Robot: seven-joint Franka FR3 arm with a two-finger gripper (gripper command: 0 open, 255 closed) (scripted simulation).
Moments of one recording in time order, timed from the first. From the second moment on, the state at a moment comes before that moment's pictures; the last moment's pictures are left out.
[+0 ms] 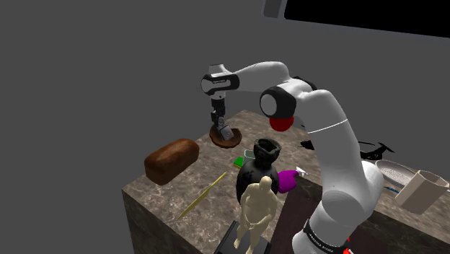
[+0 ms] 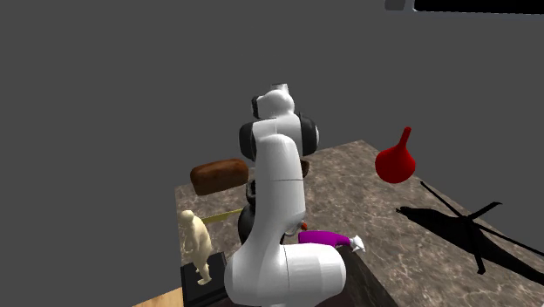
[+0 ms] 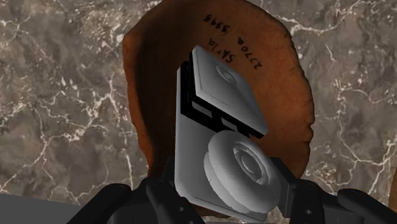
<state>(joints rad) -0.21 0.78 -0.17 -1.15 0.00 1.80 -0.56</state>
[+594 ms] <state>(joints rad) -0.22 0.80 -0.17 -1.15 0.00 1.79 -0.56</state>
